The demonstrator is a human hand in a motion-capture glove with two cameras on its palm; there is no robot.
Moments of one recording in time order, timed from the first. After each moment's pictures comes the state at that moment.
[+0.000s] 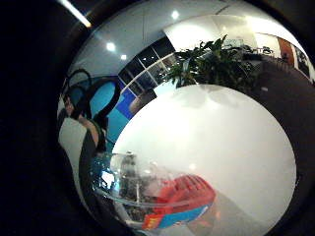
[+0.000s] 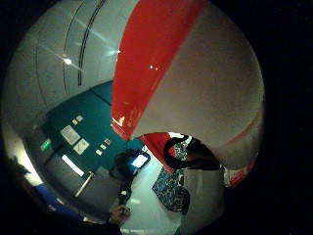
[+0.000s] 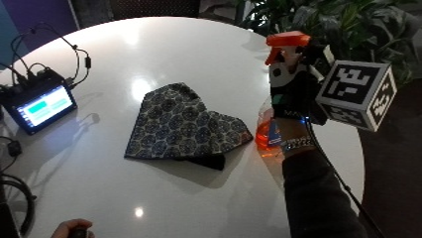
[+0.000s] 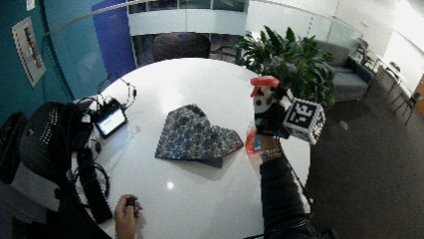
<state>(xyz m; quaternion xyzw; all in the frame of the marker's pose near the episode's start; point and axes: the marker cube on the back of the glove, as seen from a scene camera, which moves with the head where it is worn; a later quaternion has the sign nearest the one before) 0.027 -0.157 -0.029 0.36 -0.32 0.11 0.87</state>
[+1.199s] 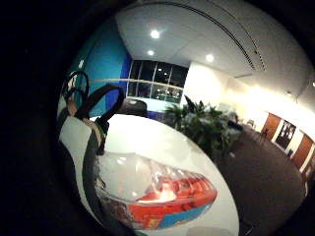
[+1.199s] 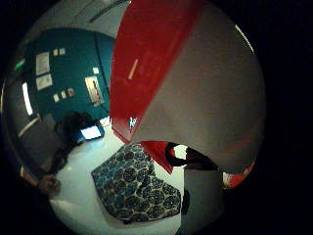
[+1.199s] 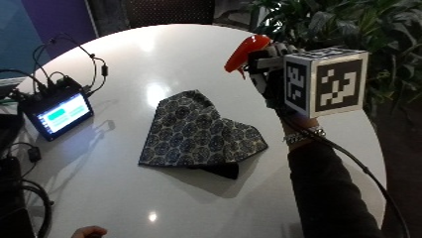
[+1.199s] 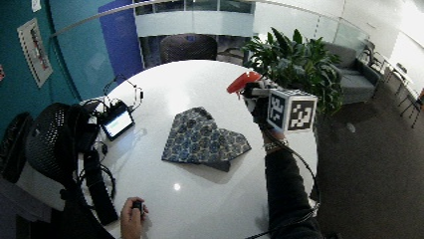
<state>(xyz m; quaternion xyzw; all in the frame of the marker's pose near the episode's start) -0.011 -0.162 -0.058 0.47 0.07 -0.12 0.87</state>
